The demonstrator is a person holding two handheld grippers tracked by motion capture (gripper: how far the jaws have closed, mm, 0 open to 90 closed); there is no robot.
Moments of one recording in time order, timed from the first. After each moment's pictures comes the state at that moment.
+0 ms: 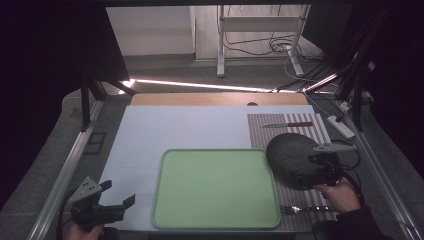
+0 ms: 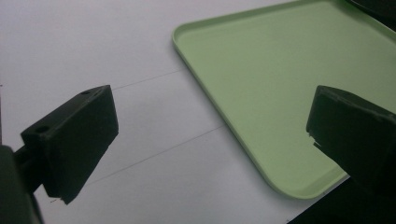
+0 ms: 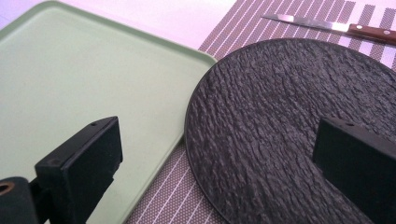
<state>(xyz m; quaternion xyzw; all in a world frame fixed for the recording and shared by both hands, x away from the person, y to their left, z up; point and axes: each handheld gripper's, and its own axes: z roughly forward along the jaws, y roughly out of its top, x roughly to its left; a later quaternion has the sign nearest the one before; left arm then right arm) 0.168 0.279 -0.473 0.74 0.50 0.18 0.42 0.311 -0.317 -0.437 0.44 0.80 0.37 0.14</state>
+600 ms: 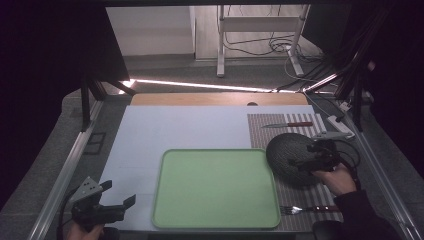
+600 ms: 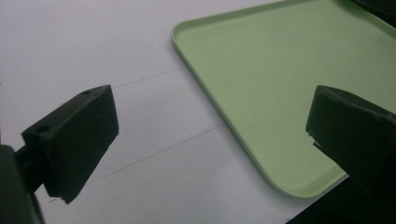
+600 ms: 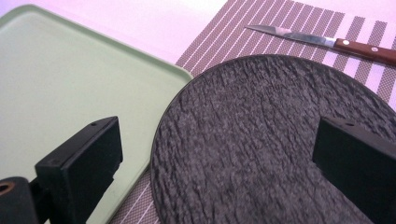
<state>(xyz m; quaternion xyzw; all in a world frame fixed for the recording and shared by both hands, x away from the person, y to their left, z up) 0.169 0.278 -0.473 0.74 0.50 0.18 0.41 0.352 -0.323 -0.440 0.44 0.81 0.37 0.14</state>
